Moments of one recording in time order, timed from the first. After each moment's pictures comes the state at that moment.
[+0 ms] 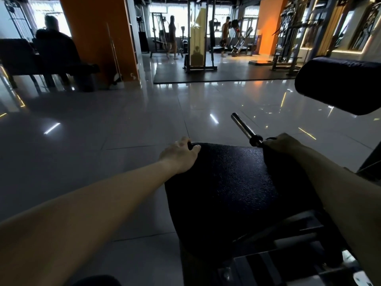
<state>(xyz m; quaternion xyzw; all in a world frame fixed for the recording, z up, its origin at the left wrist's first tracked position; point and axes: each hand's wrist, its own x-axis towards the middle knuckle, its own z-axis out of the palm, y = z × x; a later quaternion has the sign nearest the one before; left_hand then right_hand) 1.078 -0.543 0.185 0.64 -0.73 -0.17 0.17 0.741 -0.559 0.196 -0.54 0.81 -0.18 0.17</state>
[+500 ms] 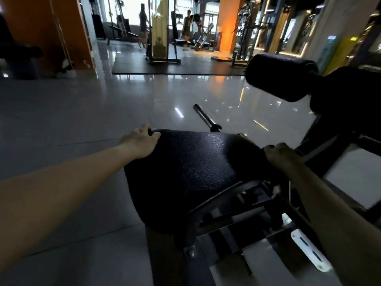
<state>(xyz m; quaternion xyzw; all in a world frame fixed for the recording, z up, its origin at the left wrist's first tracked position) 1.083 -0.547 0.179 0.64 -0.74 -0.16 0.16 0.694 -0.430 0.184 -0.41 0.88 -0.22 0.12</state>
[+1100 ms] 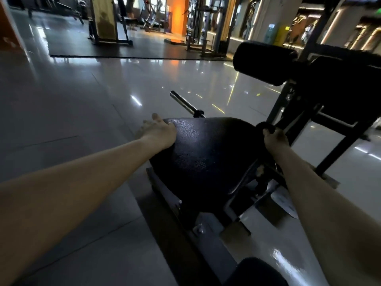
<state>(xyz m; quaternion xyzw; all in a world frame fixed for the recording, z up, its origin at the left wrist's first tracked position) 1.077 -0.540 0.189 0.60 -0.76 -0.20 0.16 0.786 -0.391 0.190 -0.25 0.88 -0.40 0.08</state>
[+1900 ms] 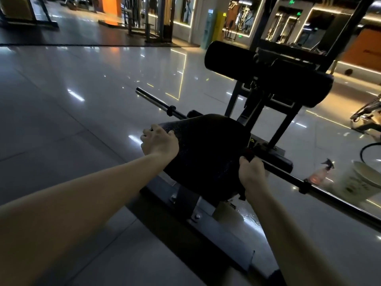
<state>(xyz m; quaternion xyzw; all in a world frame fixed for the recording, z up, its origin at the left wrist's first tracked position) 1.104 -0.539 0.189 0.50 -0.78 -0.31 0.23 1.003 -0.330 0.188 -0.08 0.84 -0.52 0.09</state>
